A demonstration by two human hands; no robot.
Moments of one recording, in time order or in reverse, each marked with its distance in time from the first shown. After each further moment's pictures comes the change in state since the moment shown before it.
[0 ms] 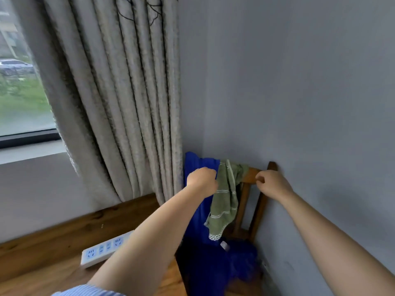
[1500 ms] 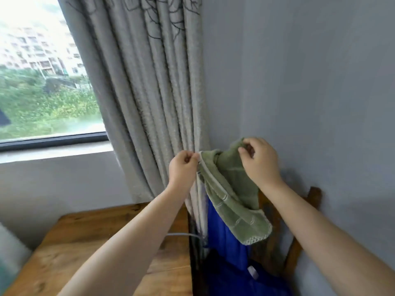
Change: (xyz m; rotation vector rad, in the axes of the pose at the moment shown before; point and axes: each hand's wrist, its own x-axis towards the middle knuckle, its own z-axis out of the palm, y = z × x) left_hand -0.017 0.000 -0.054 -0.986 0.748 -0.445; right_hand 0.039 -0.080 -0.041 0.496 0.459 -0.564
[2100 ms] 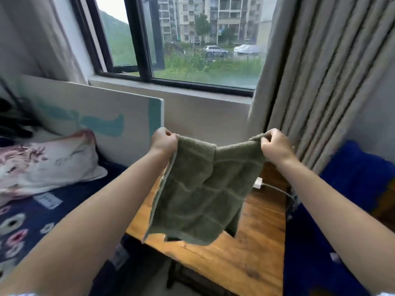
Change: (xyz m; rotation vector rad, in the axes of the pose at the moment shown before) left_hand -0.195 -0.063 -0.389 0.335 0.548 -0.326; right_hand -0.177 -0.260 0.100 0.107 -0.573 0.071
